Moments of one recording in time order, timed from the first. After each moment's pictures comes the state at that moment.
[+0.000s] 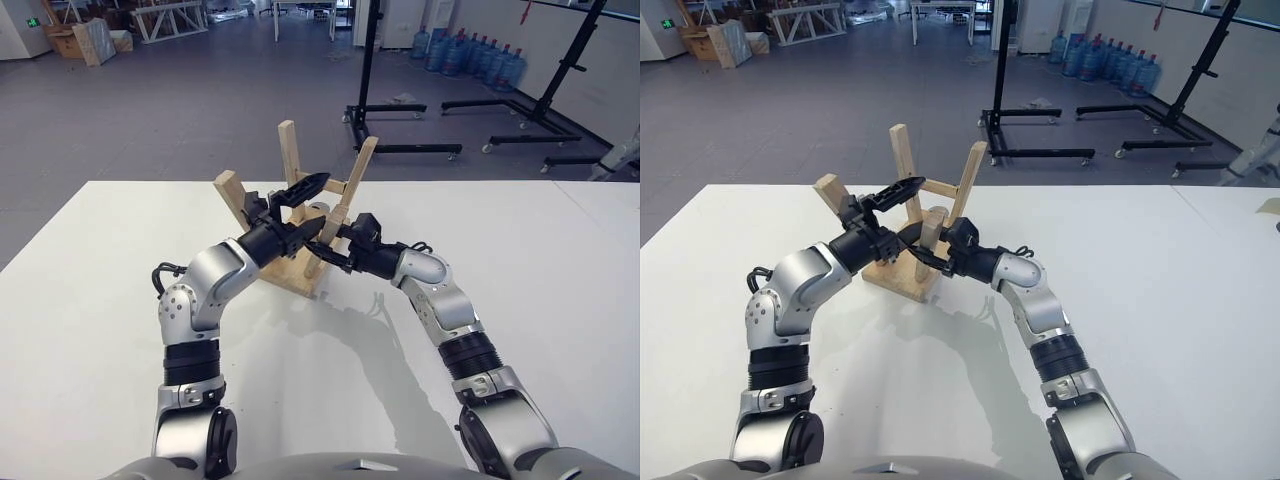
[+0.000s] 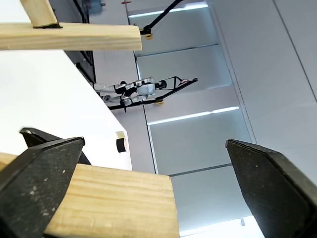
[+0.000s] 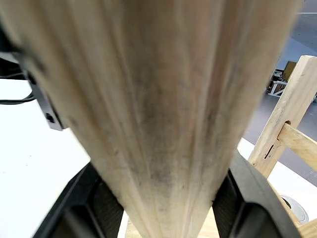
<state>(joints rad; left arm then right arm) -0.40 0.02 0.21 -0.06 -1.87 0.89 0.45 -0.44 -0.21 0.19 0.22 0.25 0.01 0.85</state>
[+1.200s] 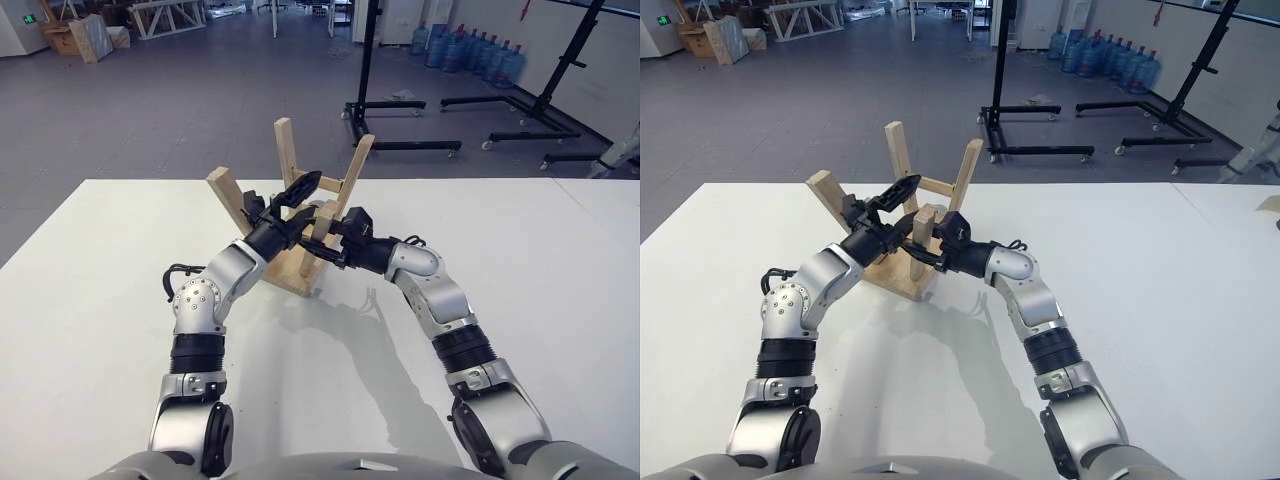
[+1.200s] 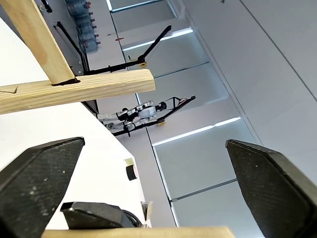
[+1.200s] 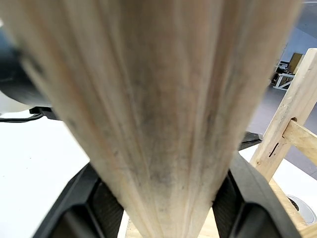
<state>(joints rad) -0.46 0.03 0.16 0.06 -1.55 0.75 0.15 -0.48 -0.18 0.21 0.21 0.23 0.09 0.84</state>
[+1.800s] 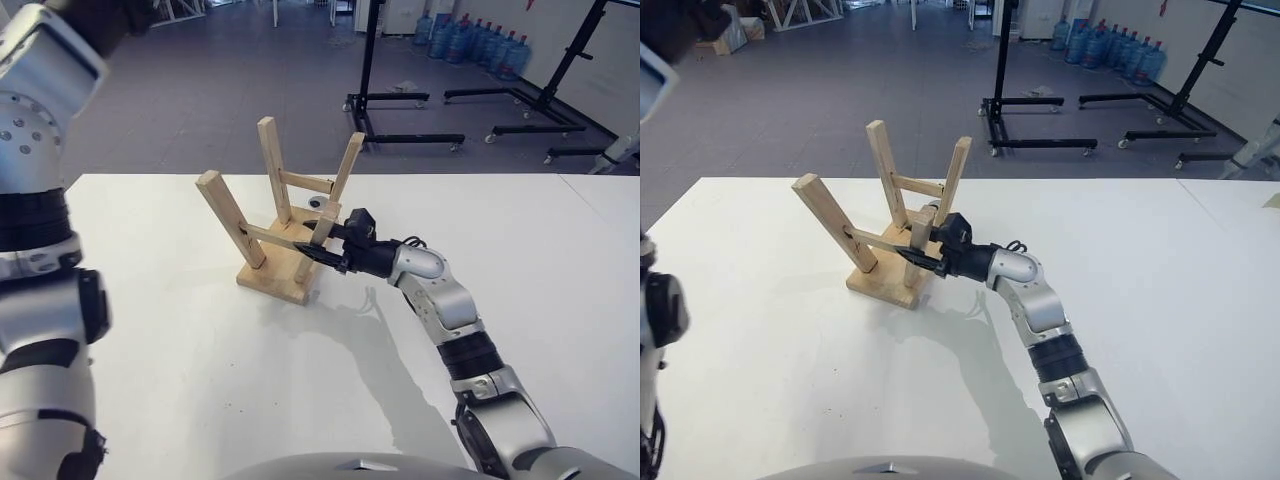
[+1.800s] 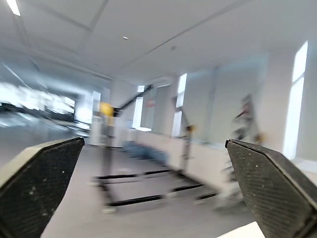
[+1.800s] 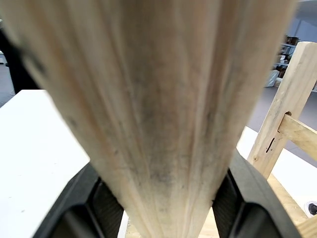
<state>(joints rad) -1.10 0.82 0.10 0.20 -0.87 0.57 -0.22 -0.42 -0.23 0.19 0.07 0.31 0.20 0.89</state>
